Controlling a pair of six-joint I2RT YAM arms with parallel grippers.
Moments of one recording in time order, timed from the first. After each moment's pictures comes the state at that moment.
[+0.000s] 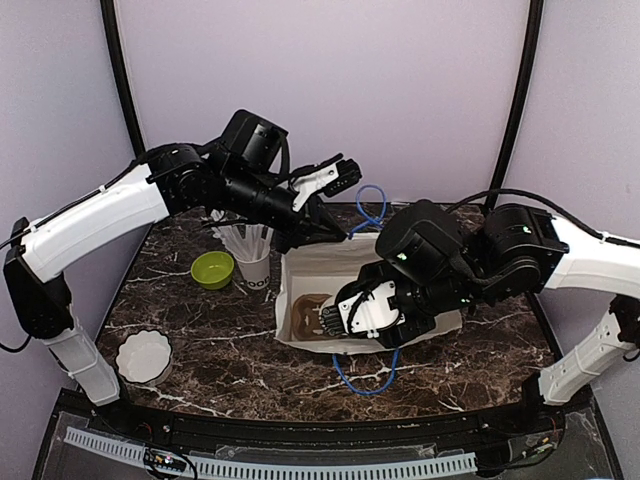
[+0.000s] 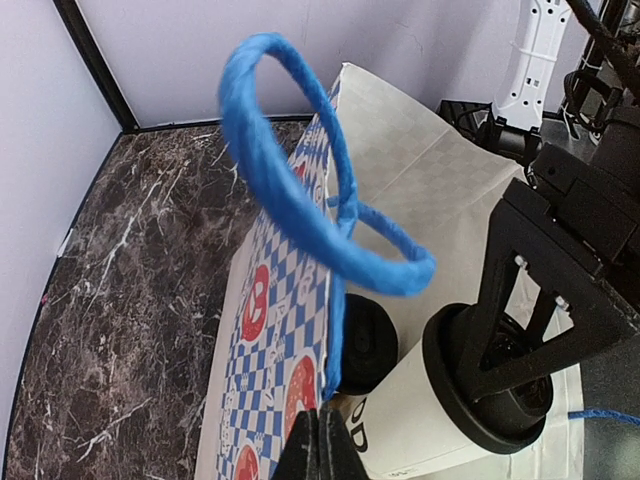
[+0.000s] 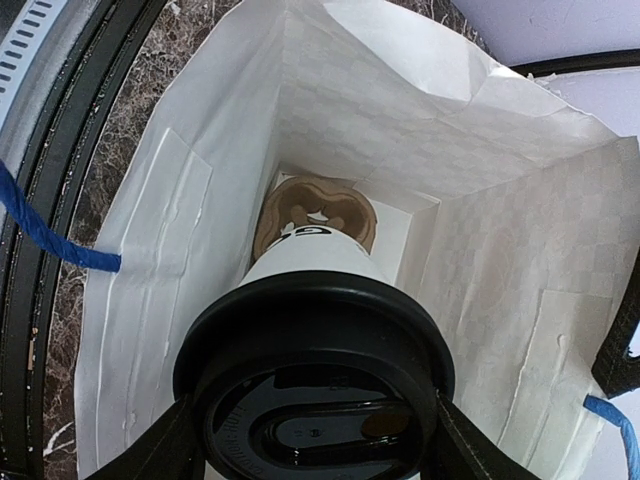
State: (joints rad) left arm -0.95 1.66 1.78 -0.76 0.36 0.36; right arm 1.37 1.39 1.46 -1.00 0.31 -0.78
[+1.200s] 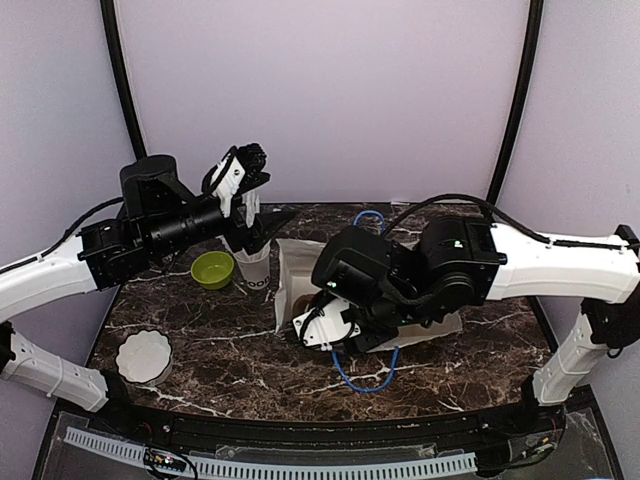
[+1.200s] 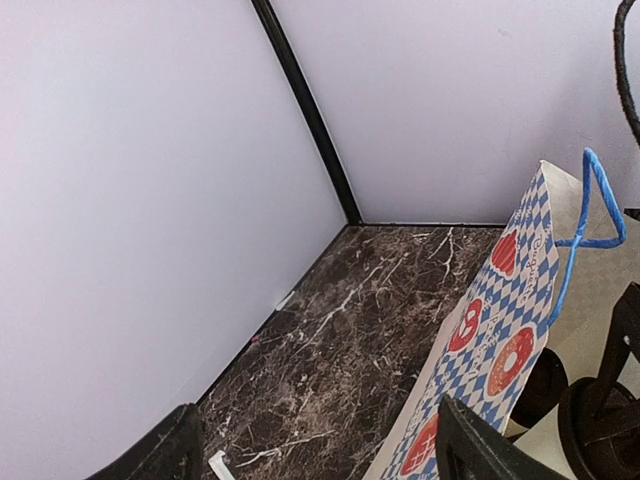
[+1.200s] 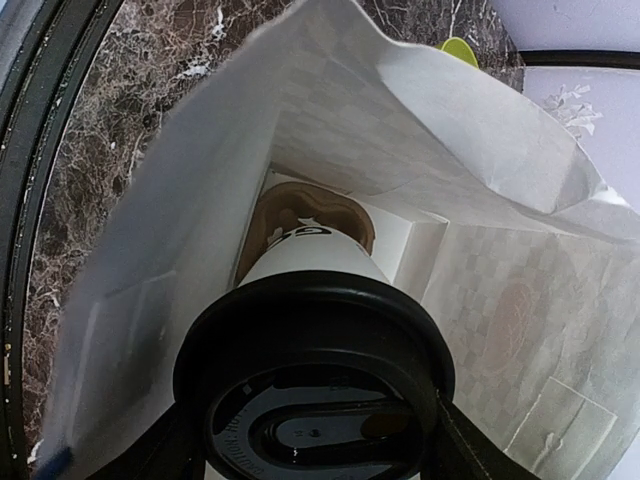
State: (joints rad) left arm -0.90 1.16 1.09 -0.01 -0.01 0.37; right arm 1.42 1.62 1.61 -1.04 0.43 -0.76
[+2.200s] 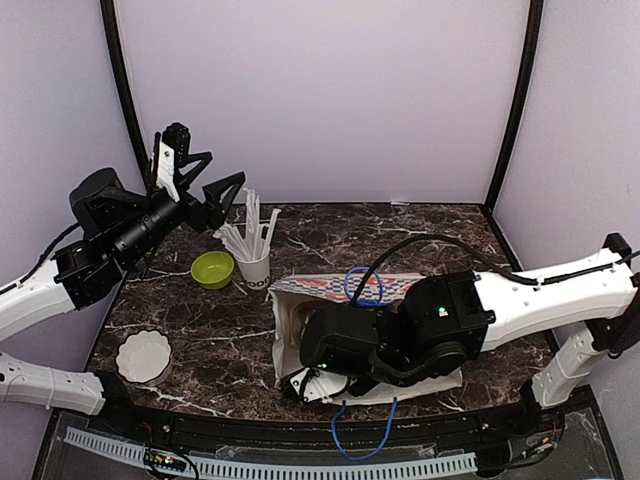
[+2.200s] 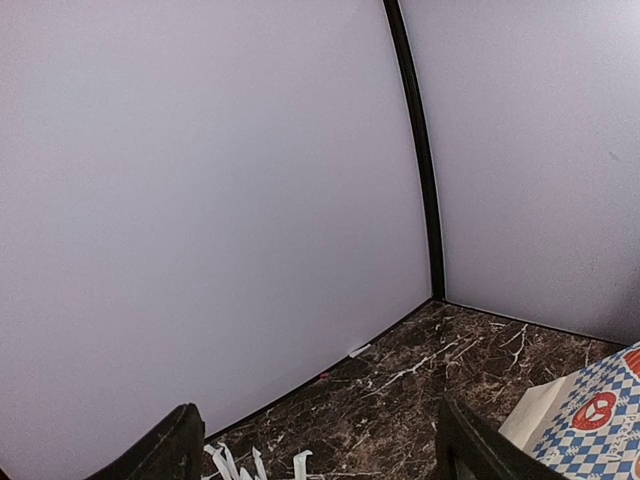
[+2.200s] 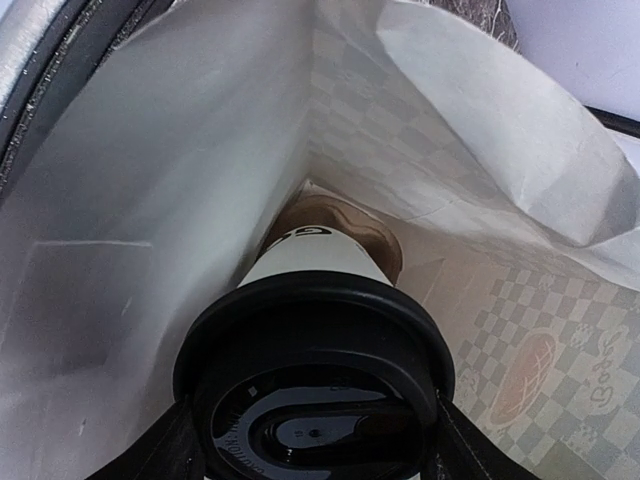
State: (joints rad) left arm -0.79 0.97 0.91 0.23 -0.14 0.20; right arm 1.58 1.63 1.49 -0.98 0.57 -0.80
